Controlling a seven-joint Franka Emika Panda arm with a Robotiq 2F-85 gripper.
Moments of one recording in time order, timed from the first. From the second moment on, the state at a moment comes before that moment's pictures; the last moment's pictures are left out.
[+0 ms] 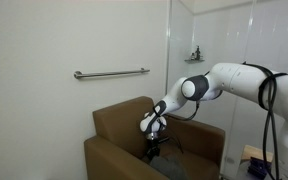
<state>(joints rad) -0.29 1.38 0.12 -1.21 0.00 2.22 -0.24</state>
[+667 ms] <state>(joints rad) -0.32 1.20 0.10 -1.36 -0.01 2.25 -0.25</state>
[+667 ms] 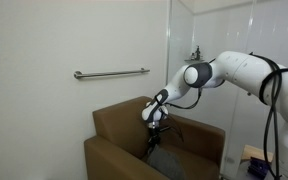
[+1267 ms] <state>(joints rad) -0.28 0.88 0.03 -1.65 -0.02 2.28 -0.25</state>
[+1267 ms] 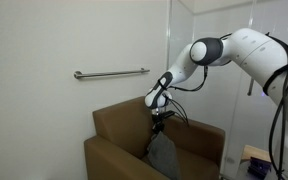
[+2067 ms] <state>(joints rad) -0.18 0.56 -0.06 -1.83 -0.04 2.28 -0.24</state>
